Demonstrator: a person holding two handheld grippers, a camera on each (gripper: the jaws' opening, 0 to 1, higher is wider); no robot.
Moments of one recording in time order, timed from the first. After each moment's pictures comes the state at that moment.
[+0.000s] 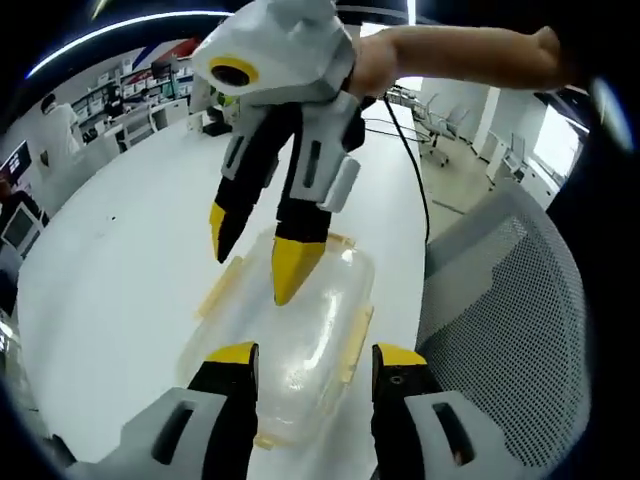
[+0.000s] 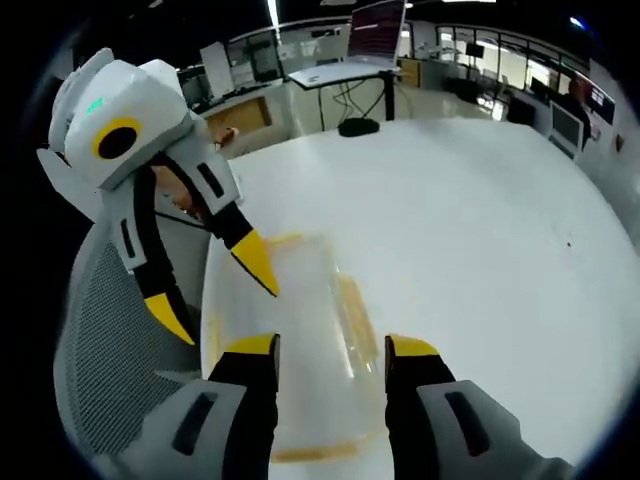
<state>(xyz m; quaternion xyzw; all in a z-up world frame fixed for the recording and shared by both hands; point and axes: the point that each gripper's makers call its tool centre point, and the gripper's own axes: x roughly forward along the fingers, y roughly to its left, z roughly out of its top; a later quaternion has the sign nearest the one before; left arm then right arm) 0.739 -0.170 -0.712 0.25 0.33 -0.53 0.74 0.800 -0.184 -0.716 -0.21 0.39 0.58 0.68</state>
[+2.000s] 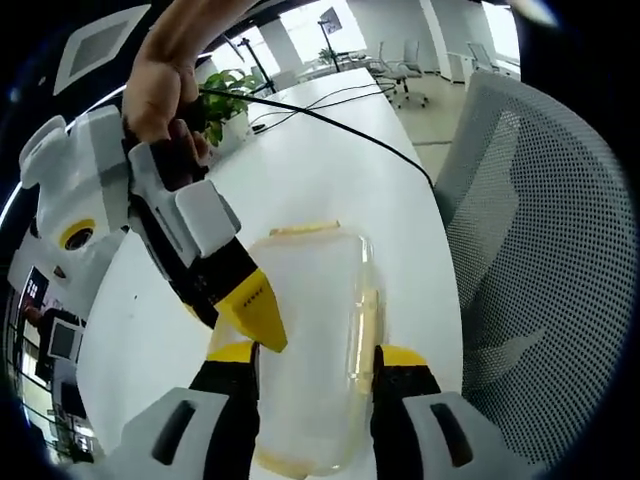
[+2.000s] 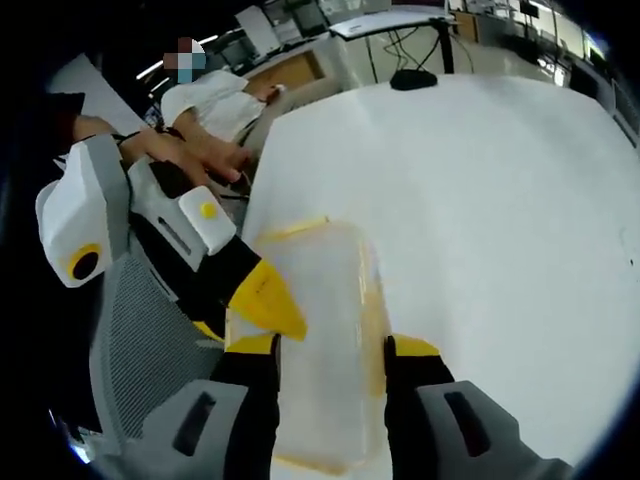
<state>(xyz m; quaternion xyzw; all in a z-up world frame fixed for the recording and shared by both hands) 0.744 -0.184 -0.724 0.41 0.20 -0.52 0.72 0.787 -0.168 -0.732 -0.23 0.48 0.64 0.56</state>
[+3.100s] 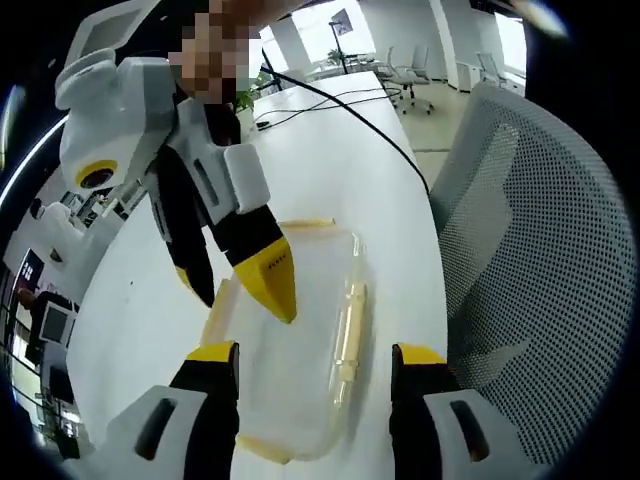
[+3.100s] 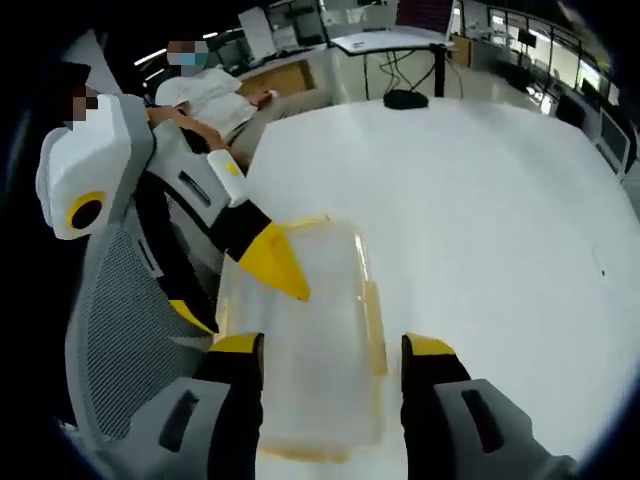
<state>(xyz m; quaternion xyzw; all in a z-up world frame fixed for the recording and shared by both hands) 0.733 -0.173 -0.722 0.38 0.23 -0.52 0.73 0.787 -0.178 -0.723 -0.26 0.41 0.62 0.61</state>
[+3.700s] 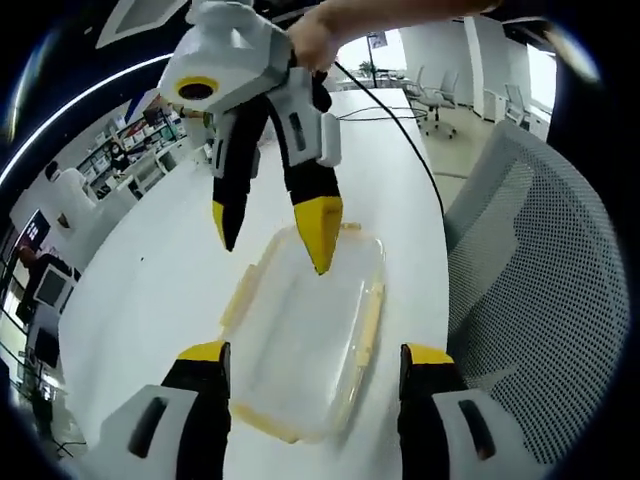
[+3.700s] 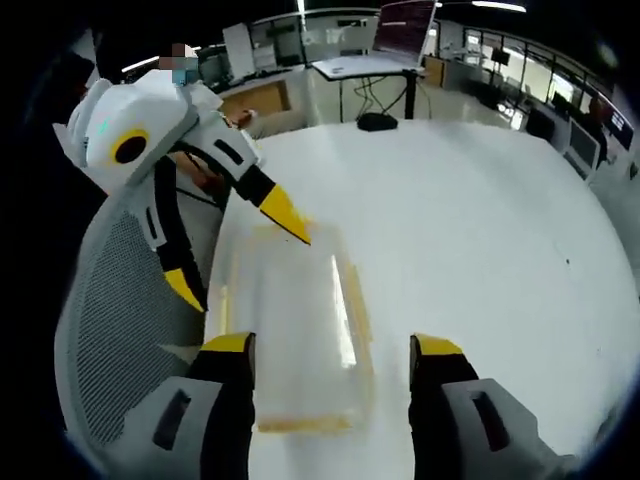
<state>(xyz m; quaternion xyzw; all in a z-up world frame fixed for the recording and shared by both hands) 0.746 -0.154 -0.711 0.31 0.25 -0.50 0.77 0.788 -0.205 -0.704 -0.26 0.37 0.59 0.67</state>
